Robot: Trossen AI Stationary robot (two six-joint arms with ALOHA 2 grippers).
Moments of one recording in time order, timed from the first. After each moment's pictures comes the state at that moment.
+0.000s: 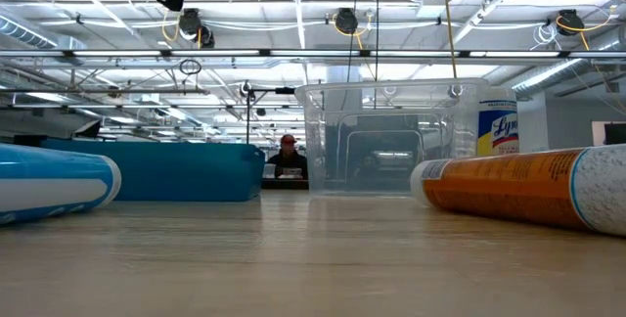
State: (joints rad) left arm -0.10 0.78 0.52 0.13 0.11 0.11; right arm 0.71 1.50 1.21 -1.19 0.24 1.49
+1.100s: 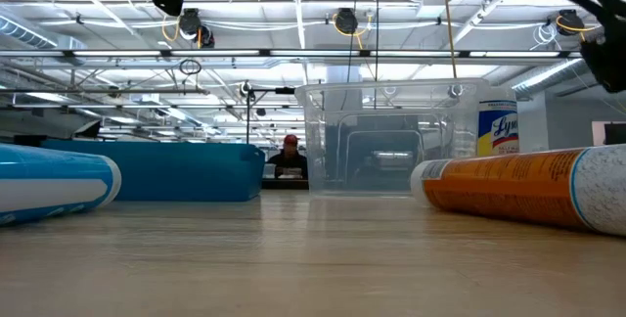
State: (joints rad) left arm -0.10 0.79 0.51 0.13 0.11 0.10; right arm 0.75 1.57 0.88 -0.77 0.00 1.69
